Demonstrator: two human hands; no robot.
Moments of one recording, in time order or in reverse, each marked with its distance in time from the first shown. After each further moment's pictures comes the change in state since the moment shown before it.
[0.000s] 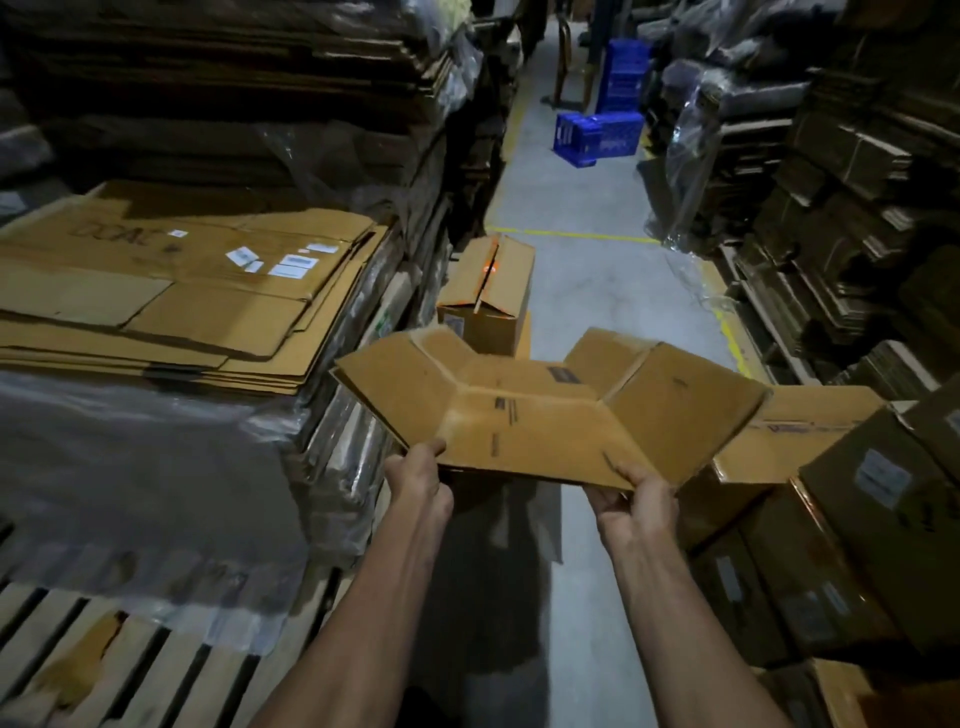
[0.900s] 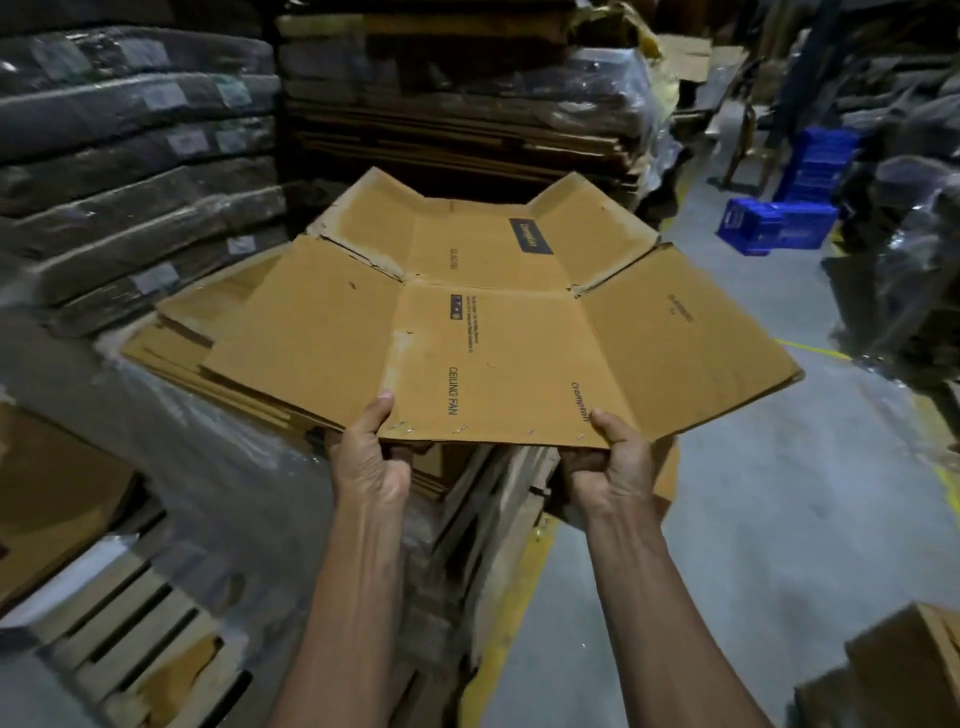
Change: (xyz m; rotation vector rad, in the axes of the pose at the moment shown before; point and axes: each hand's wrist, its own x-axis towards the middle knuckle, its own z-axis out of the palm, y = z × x) left_hand 0.092 0.279 -0.030 -0.561 -0.092 0.424; right_hand 0.010 0.177 0.307 -0.129 -0.467 0.280
